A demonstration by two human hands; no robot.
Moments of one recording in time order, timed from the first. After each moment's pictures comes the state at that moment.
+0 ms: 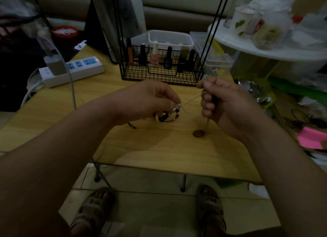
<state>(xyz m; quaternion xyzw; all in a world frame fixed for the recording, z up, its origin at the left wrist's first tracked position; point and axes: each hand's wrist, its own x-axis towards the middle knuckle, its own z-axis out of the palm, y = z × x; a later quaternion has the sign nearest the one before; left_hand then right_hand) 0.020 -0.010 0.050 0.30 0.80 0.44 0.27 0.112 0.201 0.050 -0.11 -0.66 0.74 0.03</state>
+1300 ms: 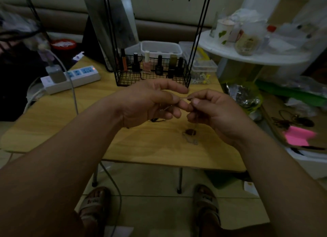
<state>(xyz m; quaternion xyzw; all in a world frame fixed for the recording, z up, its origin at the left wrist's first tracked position) 0.049 0.011 0.068 0.26 0.59 0.66 0.39 0.145 0.208 0.046 -0.10 -0.73 0.67 0.05</state>
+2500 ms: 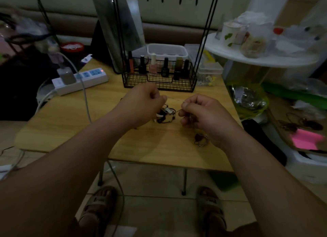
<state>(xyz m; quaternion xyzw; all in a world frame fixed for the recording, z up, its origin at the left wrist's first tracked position) 0.046 -0.003 0.046 0.21 0.88 0.42 0.05 0.130 0.172 0.043 -0.17 -0.75 0.64 0.04</state>
